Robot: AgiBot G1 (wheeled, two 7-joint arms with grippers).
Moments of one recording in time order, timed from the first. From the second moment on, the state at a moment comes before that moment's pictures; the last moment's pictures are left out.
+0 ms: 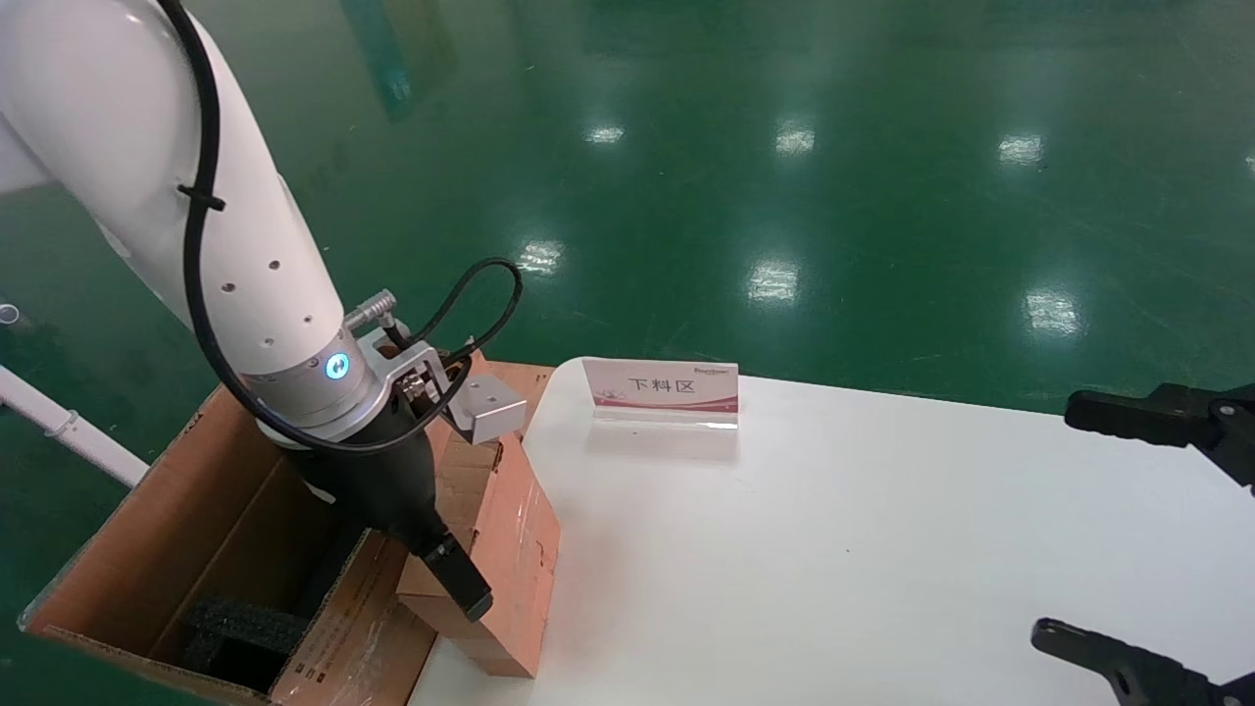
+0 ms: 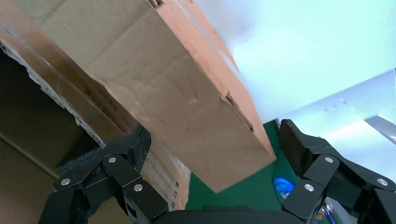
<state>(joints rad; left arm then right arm) -2.39 0.93 2.22 -1.36 1.17 1.31 -1.63 1.08 -0.61 -0.29 1.28 -0.72 -1.49 0.18</state>
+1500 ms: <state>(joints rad) -2.36 0.97 2.26 -1.36 1.26 1.27 -1.73 1.08 -0.61 -0.29 1.28 -0.72 -1.49 0.18</state>
